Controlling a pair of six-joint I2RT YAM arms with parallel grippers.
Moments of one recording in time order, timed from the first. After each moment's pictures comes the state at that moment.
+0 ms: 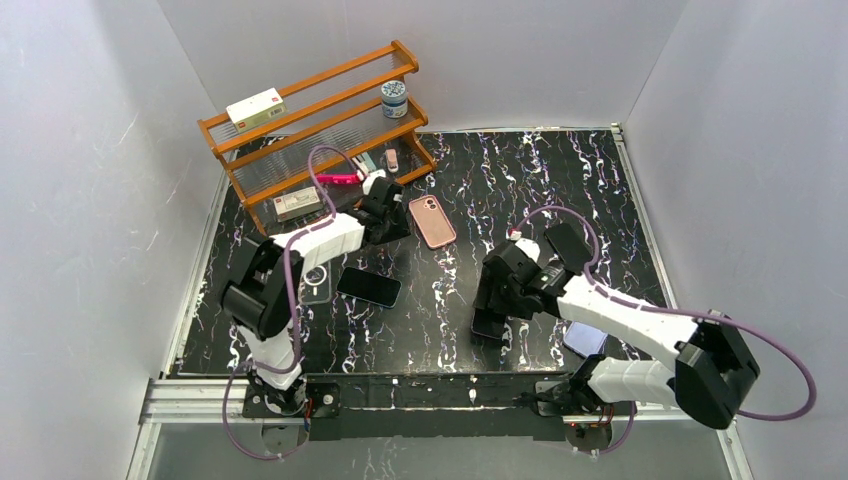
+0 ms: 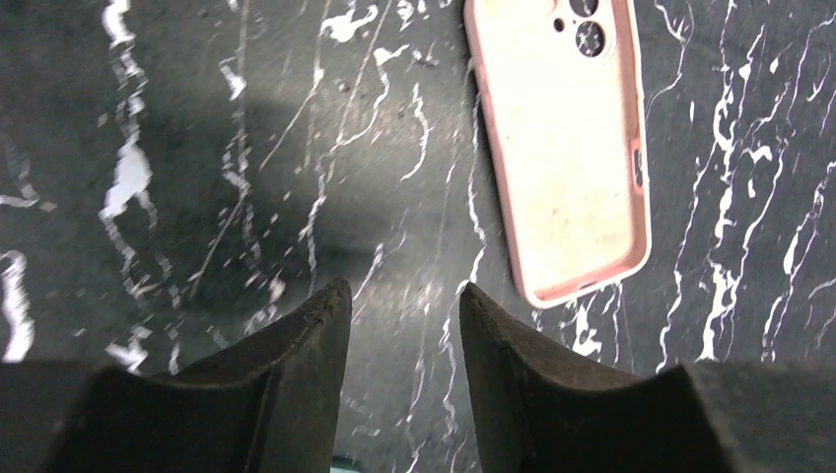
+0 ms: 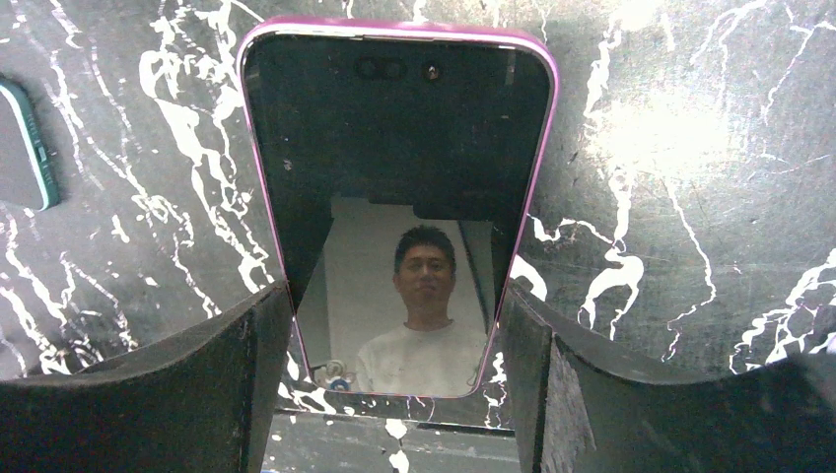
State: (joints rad) left arm -0.55 1.73 1.13 -0.28 -0.22 -0.70; right arm 0.84 1.21 0.75 -0.67 0.20 0.97
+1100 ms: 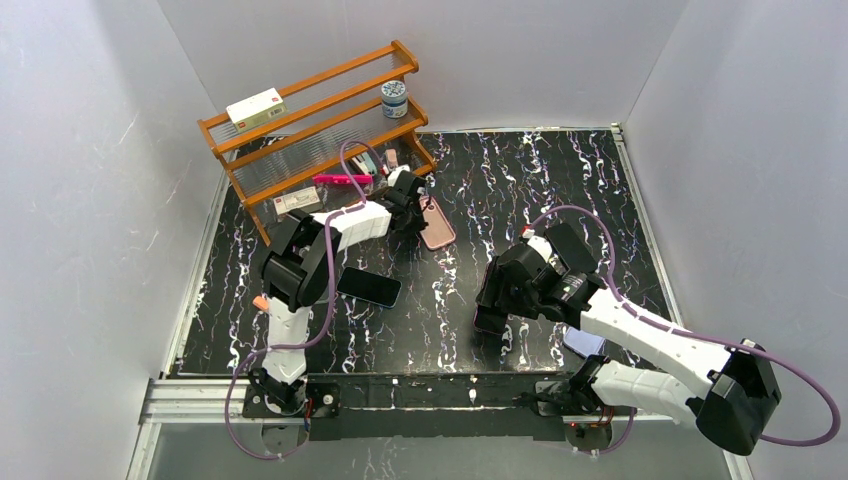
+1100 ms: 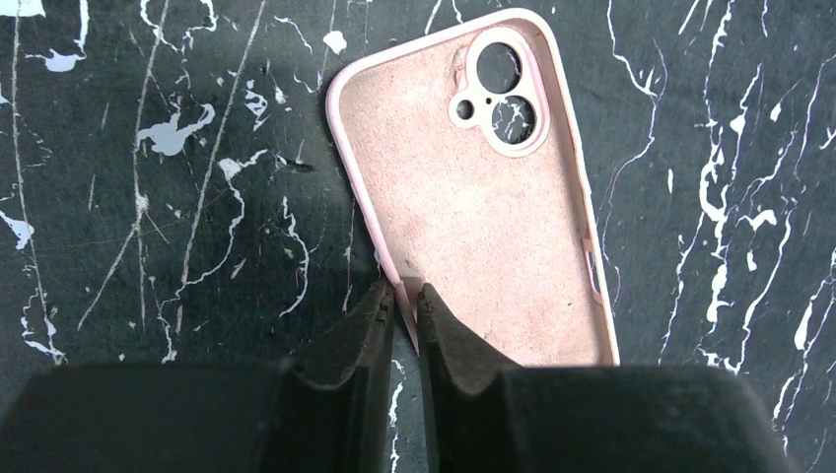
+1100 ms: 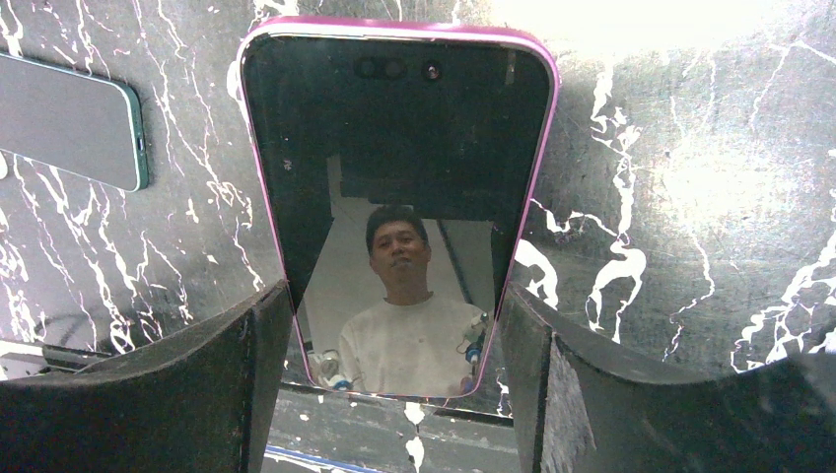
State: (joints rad) left arm -0.58 2.05 1.37 -0.23 -0.20 -0.69; right arm 0.84 1.02 0.71 -0.67 0.21 0.97
